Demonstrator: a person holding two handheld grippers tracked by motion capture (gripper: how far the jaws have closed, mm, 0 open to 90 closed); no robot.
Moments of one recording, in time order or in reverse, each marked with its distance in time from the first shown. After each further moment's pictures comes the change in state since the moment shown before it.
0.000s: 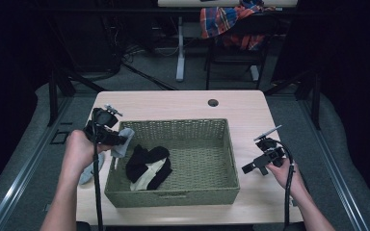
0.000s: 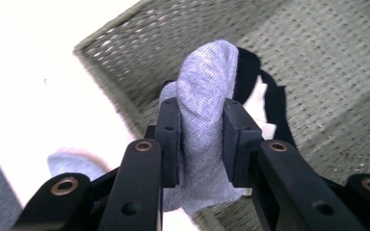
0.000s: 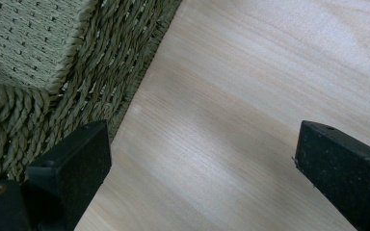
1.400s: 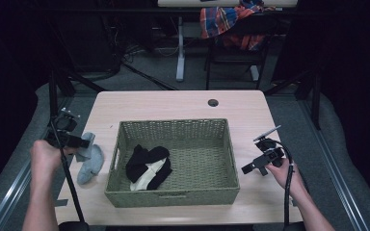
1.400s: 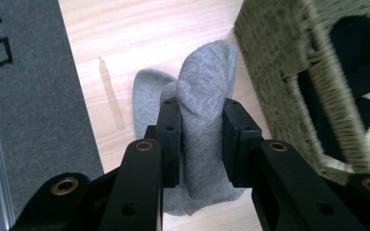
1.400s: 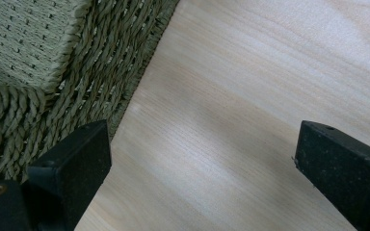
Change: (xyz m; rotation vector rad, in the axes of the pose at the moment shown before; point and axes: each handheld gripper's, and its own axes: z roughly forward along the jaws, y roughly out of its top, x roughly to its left) left arm 0.095 -0.067 0.013 0.059 0.098 -0.298; right arm -0.001 0.001 0.002 0.021 0.005 -0.005
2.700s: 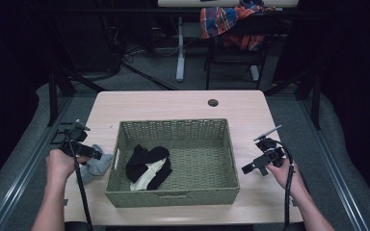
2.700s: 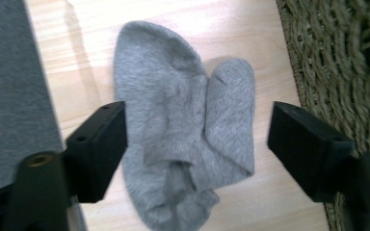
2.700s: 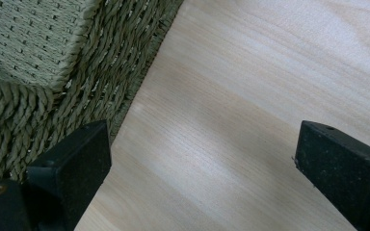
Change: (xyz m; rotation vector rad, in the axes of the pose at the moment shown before) left arm 0.006 -0.013 0.062 0.112 -0.005 -0.071; right arm 0.004 -0.001 -0.002 -0.020 -0.011 0.006
